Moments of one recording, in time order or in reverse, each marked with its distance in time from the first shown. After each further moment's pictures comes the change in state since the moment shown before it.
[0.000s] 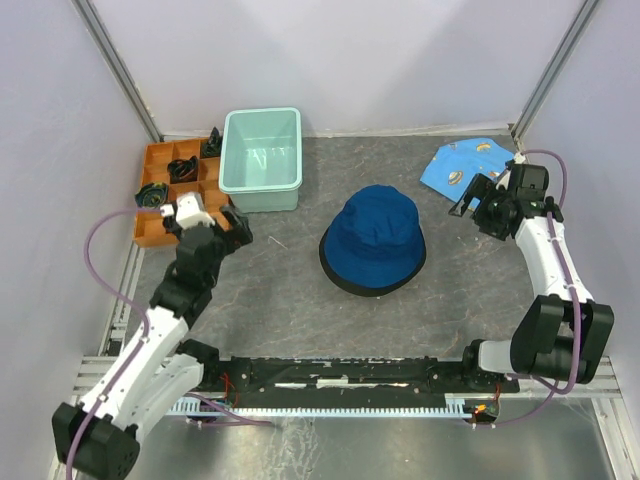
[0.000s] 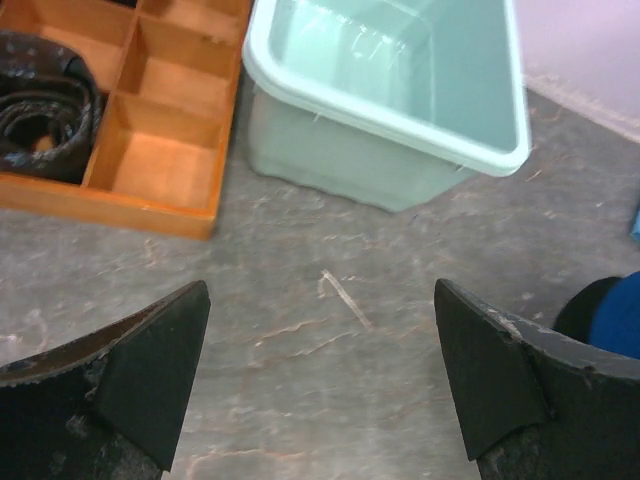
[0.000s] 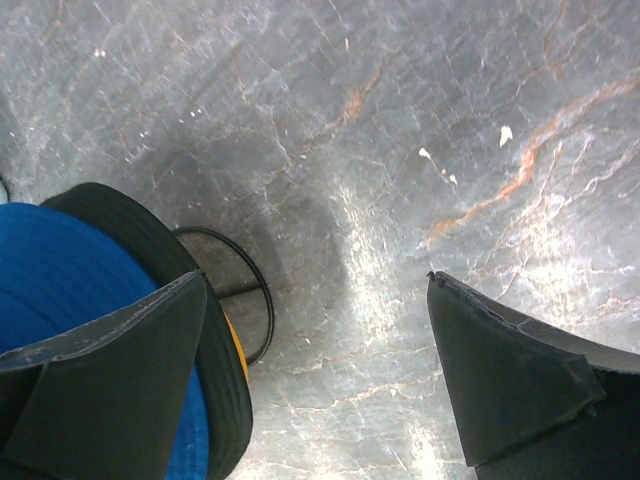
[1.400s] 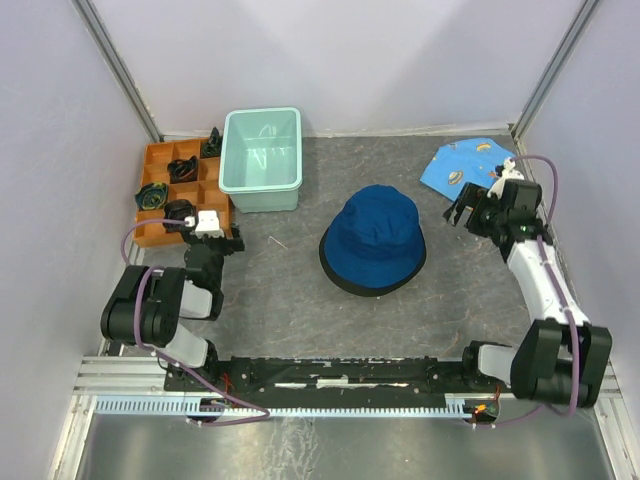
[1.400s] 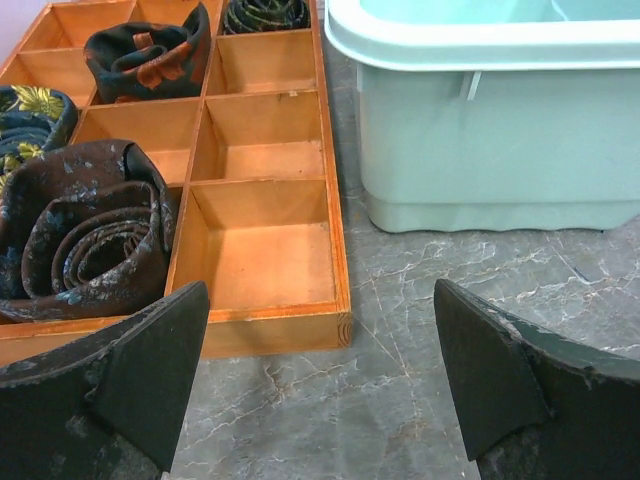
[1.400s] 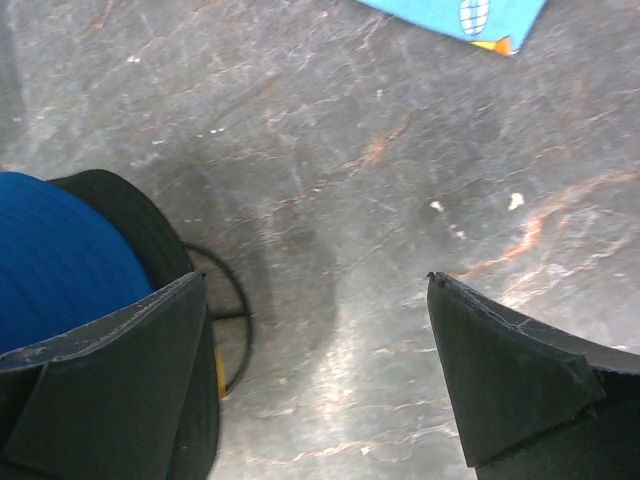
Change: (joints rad) left arm 0.272 0.728 -0.494 1.496 0.225 0.579; right arm 0.035 -0.074 -0.119 0.205 -0.029 -0.080
